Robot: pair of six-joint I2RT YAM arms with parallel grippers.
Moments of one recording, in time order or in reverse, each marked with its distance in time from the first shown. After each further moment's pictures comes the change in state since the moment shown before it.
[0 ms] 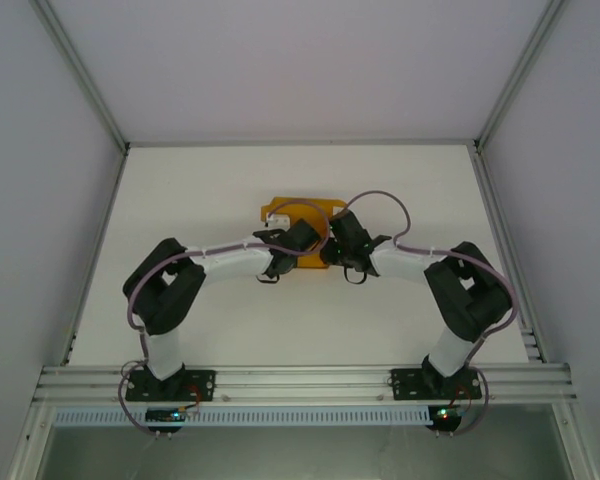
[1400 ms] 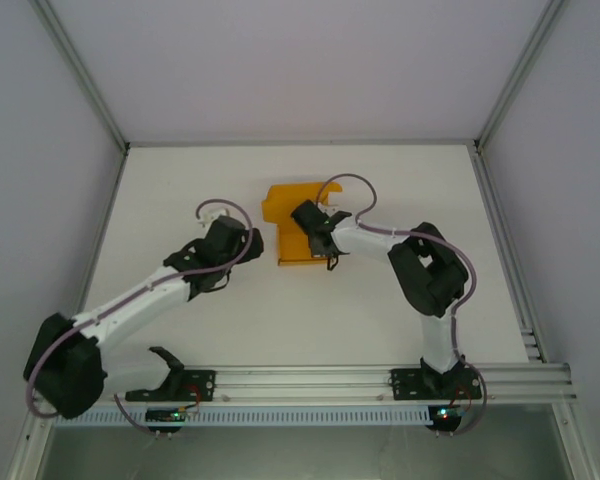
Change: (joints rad) left arm 0.237 -0.681 -0.415 0.159 0.188 0.026; right arm 0.100 0.277 0.431 -0.498 0.382 -0.029
